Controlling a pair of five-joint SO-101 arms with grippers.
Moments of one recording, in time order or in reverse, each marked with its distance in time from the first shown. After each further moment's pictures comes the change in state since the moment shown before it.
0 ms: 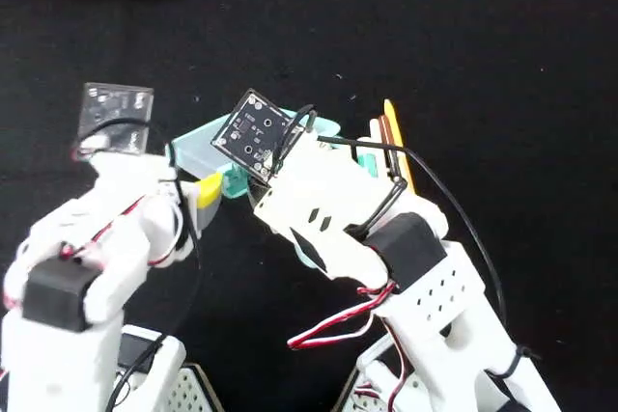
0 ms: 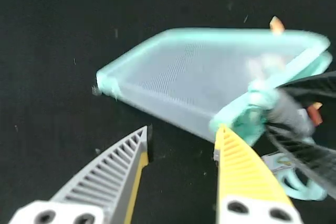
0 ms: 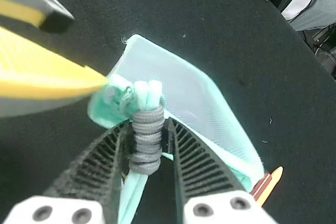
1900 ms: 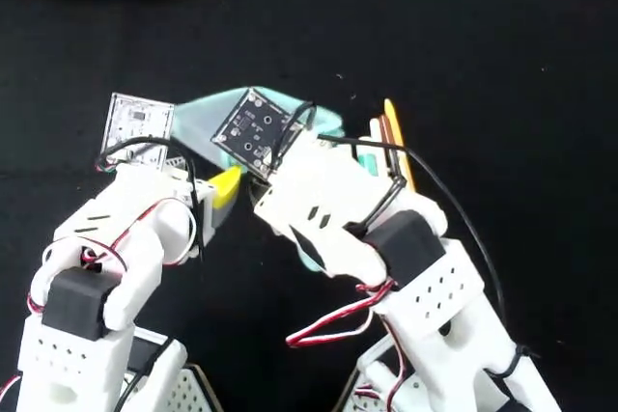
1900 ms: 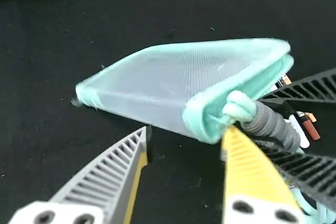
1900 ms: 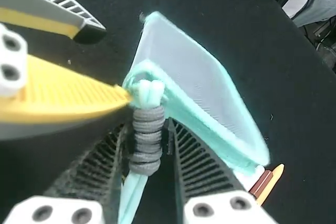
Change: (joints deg) left arm 2.5 -8.1 10.0 -12.6 -3.4; right arm 0.2 0.4 0.1 0.0 0.0
